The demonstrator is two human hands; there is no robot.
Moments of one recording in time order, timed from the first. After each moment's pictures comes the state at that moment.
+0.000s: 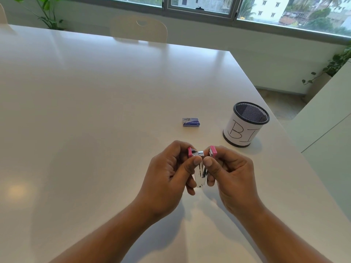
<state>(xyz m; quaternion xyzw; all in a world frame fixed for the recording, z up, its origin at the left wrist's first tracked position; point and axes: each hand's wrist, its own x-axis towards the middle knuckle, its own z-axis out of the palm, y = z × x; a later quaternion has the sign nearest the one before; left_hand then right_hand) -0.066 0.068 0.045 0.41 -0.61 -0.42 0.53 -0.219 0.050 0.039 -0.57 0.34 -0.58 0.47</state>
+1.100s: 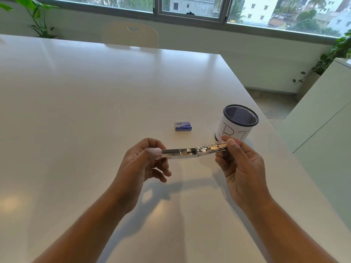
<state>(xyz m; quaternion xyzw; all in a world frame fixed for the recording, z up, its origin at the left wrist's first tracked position) -0.029 0.042 0.044 0.41 -0.48 -0.58 0.52 -0.248 0.030 0.048 -0.30 0.38 -0.66 0.57</state>
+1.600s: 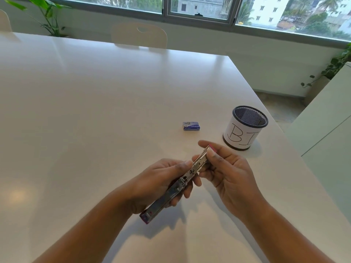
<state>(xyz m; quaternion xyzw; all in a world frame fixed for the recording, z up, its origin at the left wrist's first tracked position) -0.030 0.049 0.051 0.35 -0.56 -0.70 0.27 -0.222 0.046 0.049 -0.41 0.36 -0.53 0.65</state>
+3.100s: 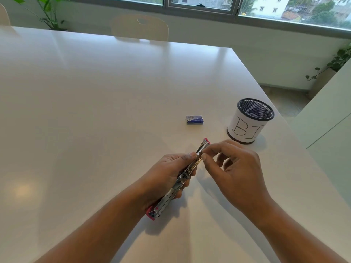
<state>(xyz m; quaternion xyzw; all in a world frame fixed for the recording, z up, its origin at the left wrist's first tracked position) -0.044 0.046 0.035 0.42 -0.44 -0.72 0.33 -0.223 0.051 0.046 -0.72 0.49 -0.45 0.18</state>
